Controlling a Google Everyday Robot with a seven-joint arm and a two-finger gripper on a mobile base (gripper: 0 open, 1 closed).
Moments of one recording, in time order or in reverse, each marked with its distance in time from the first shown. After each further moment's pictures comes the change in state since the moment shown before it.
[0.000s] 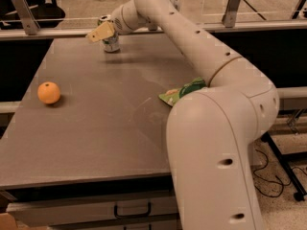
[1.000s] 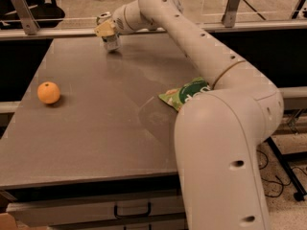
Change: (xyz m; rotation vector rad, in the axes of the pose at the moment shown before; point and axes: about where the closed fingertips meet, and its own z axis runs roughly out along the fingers) arm -0.006 0.004 0.000 -0.025 -0.059 0.005
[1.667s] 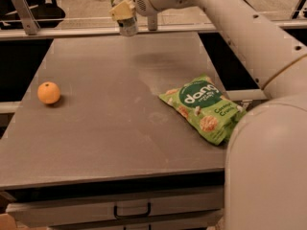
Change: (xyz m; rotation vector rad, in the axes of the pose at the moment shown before) arm -0.037 0.010 -0.119 0.024 -0.008 -0.063
